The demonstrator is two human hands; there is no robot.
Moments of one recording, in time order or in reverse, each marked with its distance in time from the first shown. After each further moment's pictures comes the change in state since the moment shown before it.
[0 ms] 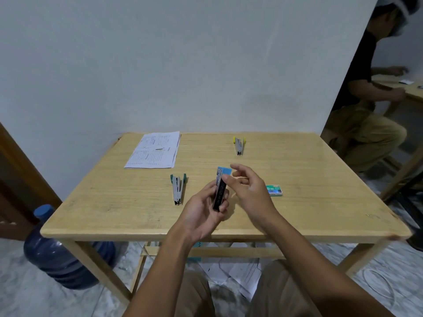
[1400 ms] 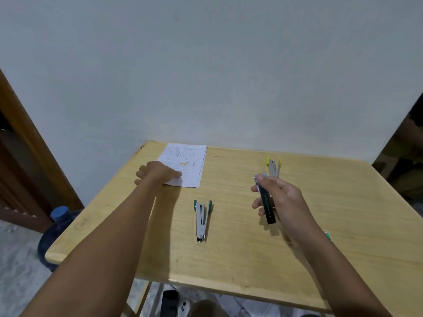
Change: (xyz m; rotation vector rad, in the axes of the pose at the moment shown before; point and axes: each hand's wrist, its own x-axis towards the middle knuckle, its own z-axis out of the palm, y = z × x) left_hand 0.096 0.185 -0.135 1.367 1.193 -0.204; right_hand 0.059 -0.037 0.012 0.165 -0.076 0.133
